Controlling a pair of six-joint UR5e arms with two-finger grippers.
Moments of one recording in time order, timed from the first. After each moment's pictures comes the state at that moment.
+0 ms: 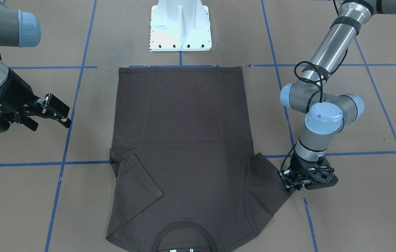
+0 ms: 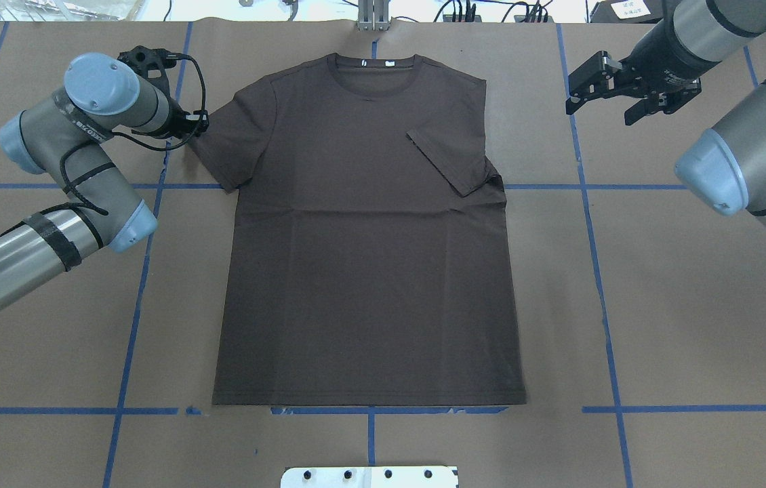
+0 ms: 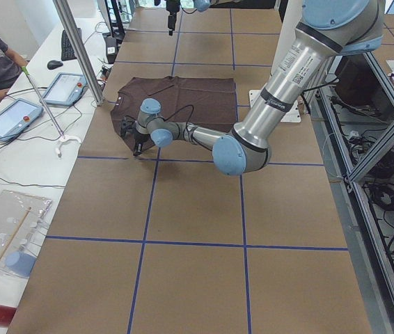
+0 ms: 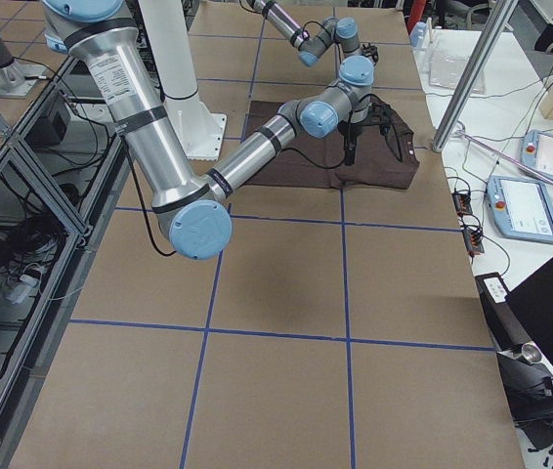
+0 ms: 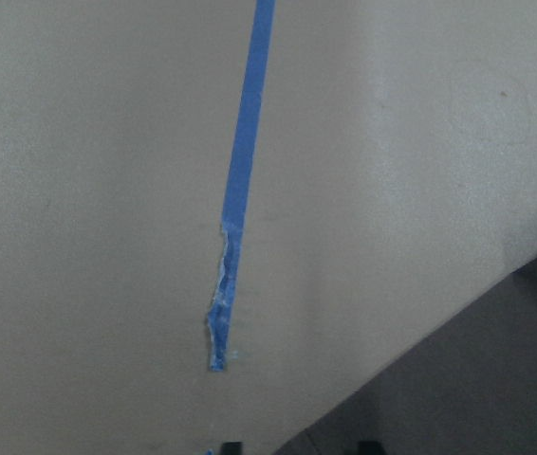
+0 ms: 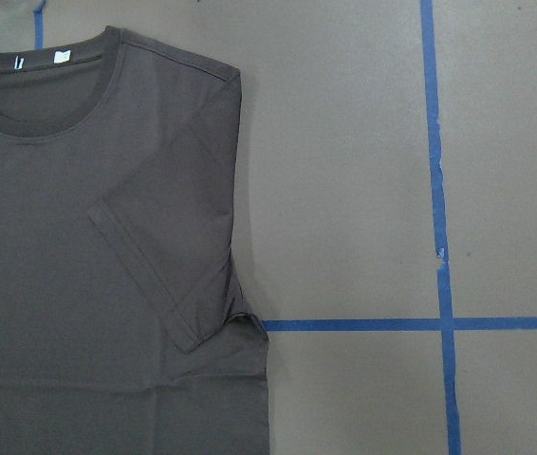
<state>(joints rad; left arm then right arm) -0.86 -2.20 -1.09 -2.25 -1.79 -1.10 1.06 -1.12 1.81 -1.52 2.29 0.91</state>
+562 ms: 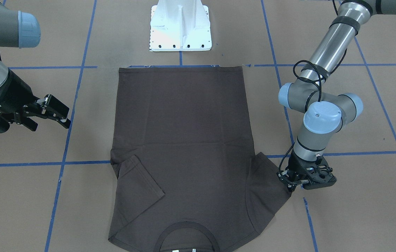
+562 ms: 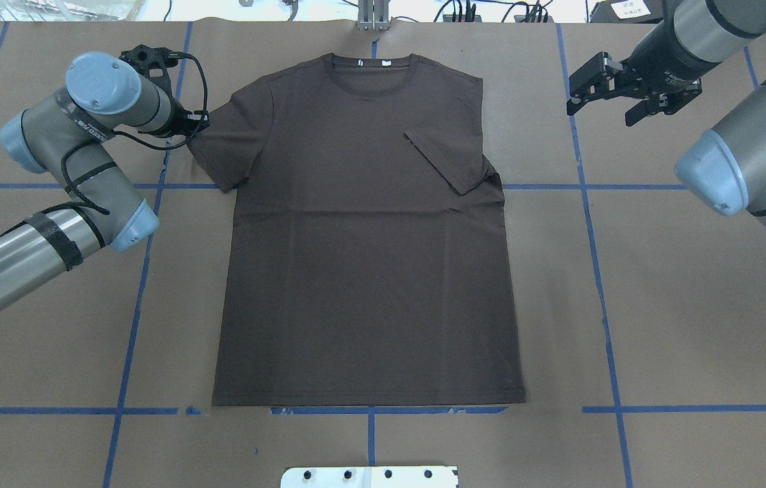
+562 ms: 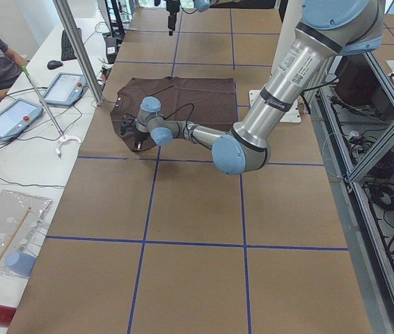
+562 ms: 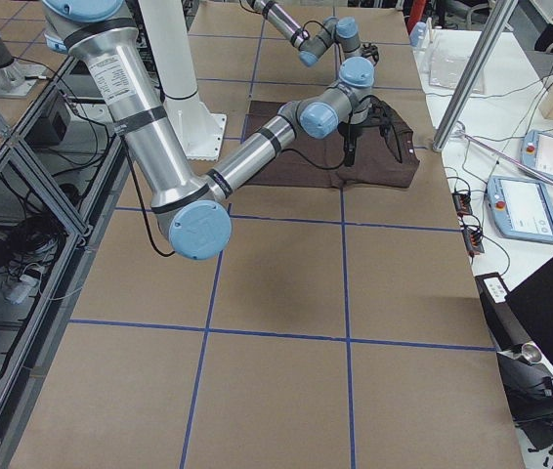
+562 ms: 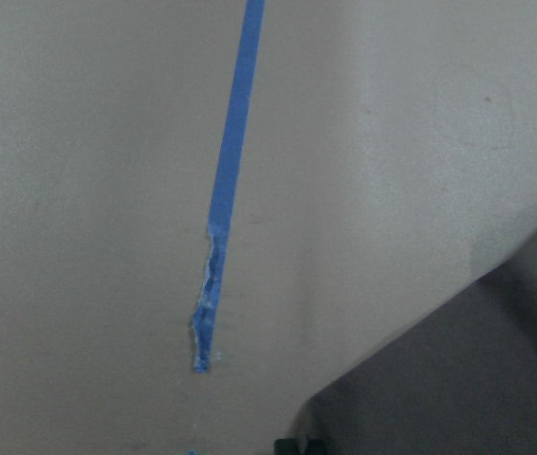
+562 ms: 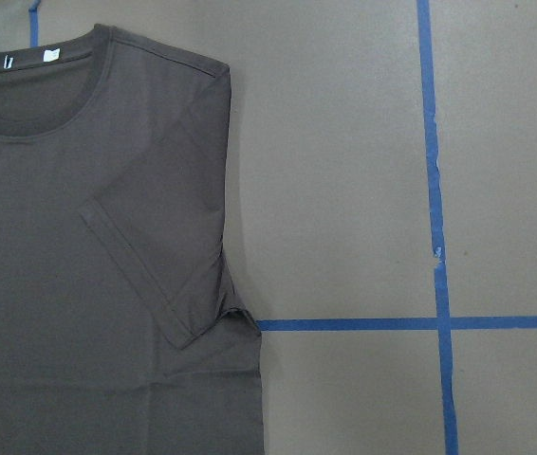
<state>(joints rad) -0.86 -2.21 -1.11 -2.23 -1.79 -1.10 1.06 -1.13 1.81 -1.52 2.29 0.91</state>
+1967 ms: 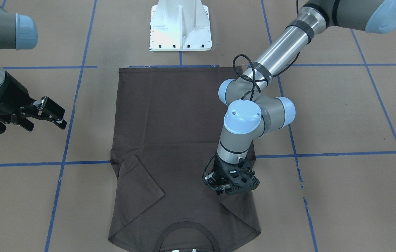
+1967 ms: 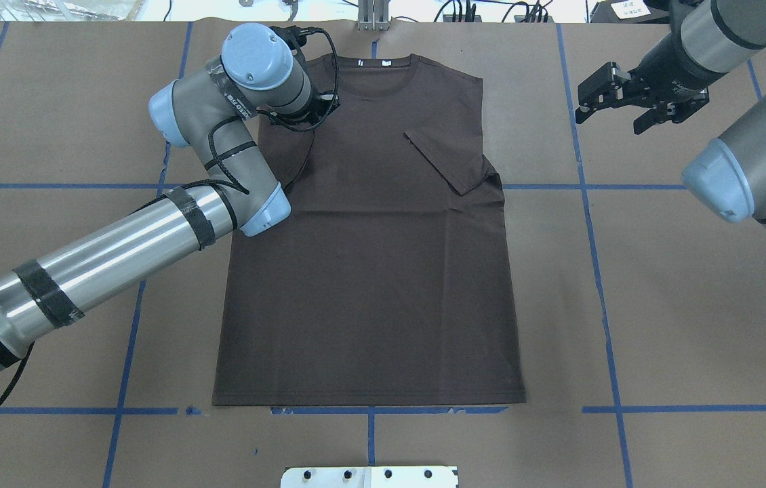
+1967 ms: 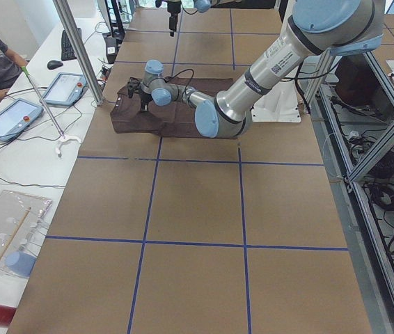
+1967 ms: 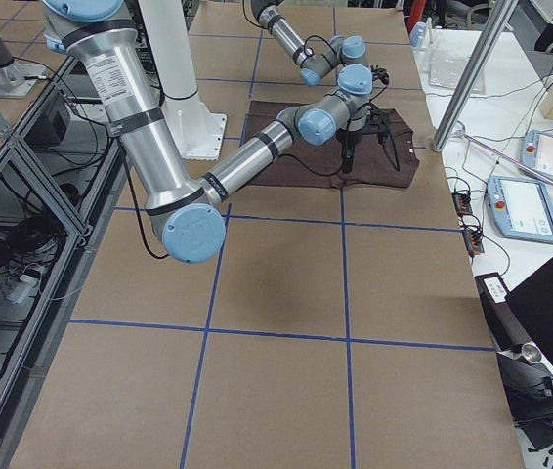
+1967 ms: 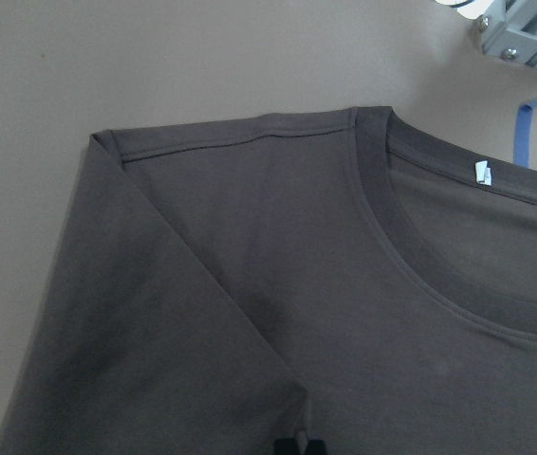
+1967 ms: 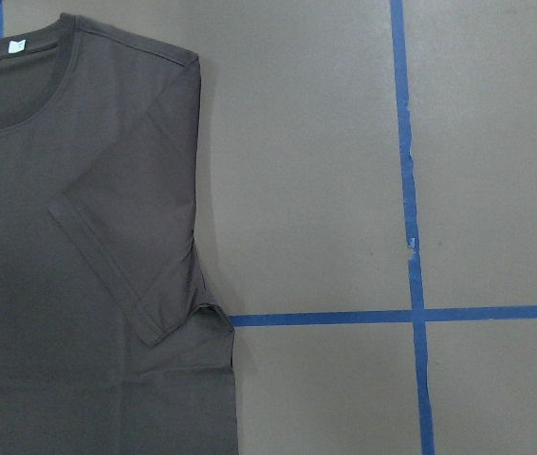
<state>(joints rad) -0.75 -2.55 -0.92 -2.20 -1.79 -1.34 1.06 -1.16 1.81 -1.51 2.28 0.91</state>
